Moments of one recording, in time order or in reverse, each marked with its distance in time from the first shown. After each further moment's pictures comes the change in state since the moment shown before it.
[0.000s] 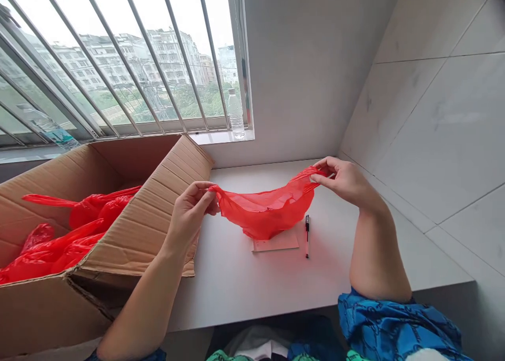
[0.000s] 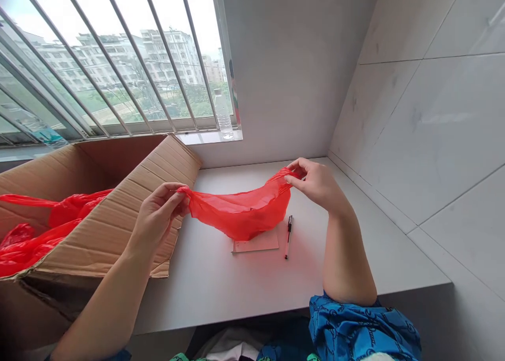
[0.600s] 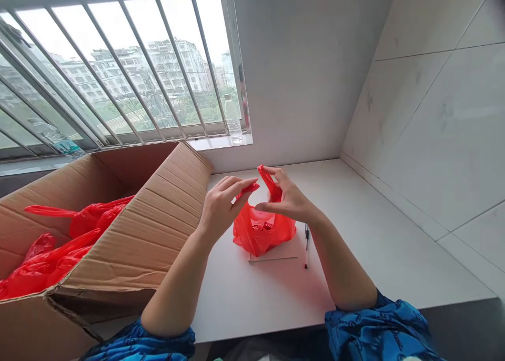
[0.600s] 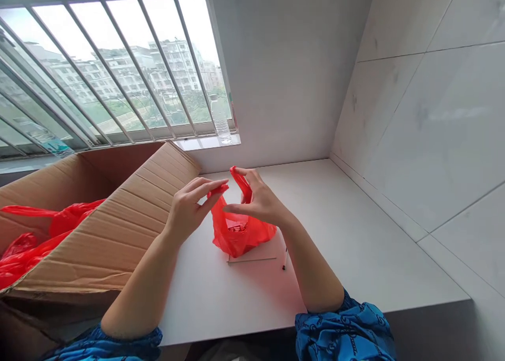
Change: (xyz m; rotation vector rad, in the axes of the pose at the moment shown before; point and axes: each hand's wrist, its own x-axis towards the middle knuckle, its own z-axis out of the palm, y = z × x) left_hand 0.031 0.007 0.072 0.606 -0.173 0.605; right_hand 0.013 -0.023 0.087 0.457 -0.293 -0.217
